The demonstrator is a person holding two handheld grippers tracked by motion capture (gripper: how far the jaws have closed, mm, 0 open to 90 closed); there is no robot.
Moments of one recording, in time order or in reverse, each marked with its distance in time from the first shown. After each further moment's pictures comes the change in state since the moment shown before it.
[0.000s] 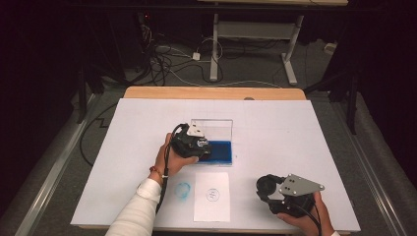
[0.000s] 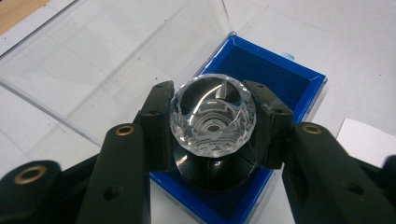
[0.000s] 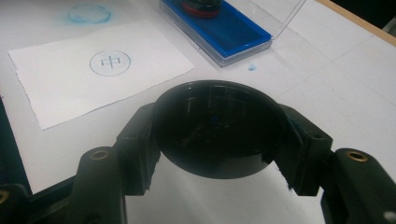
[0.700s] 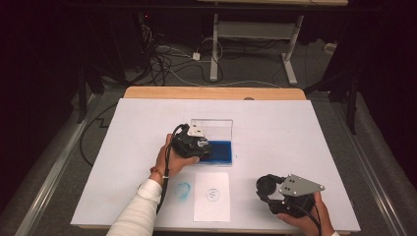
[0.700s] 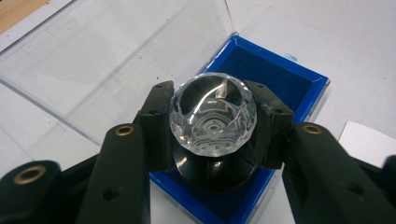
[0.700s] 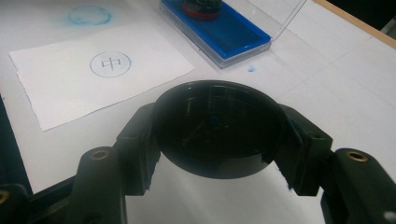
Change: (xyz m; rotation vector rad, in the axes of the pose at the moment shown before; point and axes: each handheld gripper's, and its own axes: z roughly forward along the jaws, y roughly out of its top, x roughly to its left) left arm 0.000 -0.001 0.001 -0.007 0.003 -0.020; right arm 0.001 0.001 -0.001 -0.003 -0.001 -0.005
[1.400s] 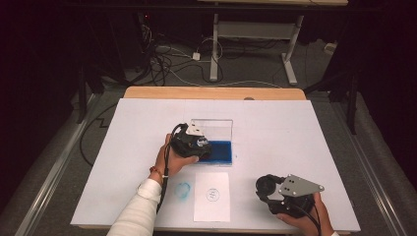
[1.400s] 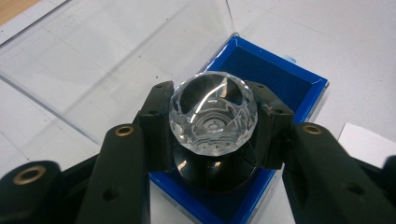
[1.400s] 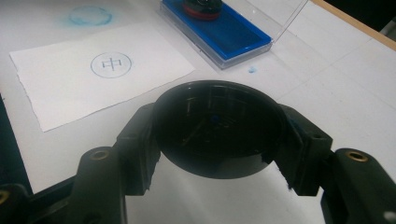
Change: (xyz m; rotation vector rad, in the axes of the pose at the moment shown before) left arm 0.004 0.000 0.000 0.003 -0.017 -0.016; right arm 0.001 0.000 0.000 -0.001 -0.003 -0.003
